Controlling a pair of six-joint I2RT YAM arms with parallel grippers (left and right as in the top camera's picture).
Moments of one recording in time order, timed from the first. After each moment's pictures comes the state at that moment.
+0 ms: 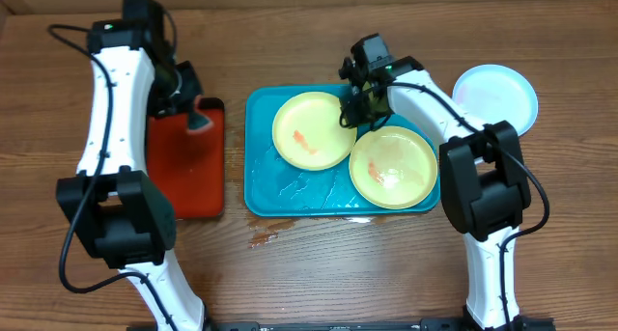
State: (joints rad) left arm 0.06 2.04 1.95 -1.34 0.08 -0.33; right arm 0.39 2.25 1.74 -0.81 -0.18 0.10
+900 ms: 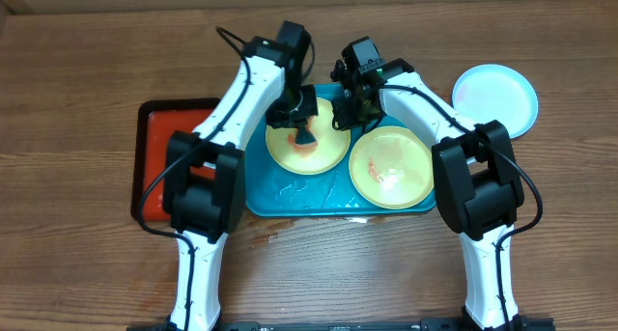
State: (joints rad) left arm -0.35 2.27 1.95 -1.15 0.16 -0.48; right arm 0.41 2.28 1.76 -0.77 -0.19 0.08
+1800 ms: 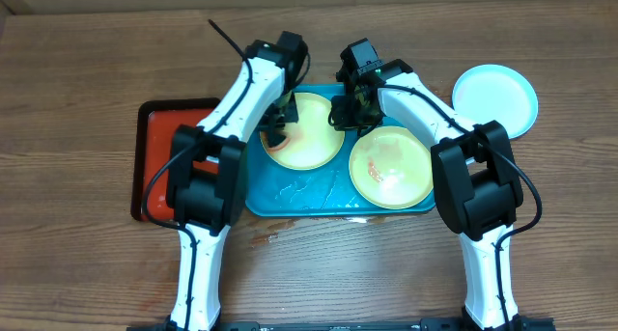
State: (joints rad) left arm -0.32 2.34 1.97 -1.23 -0.18 -0.53; right arm 0.41 2.28 1.76 -0.80 -0.22 0.30
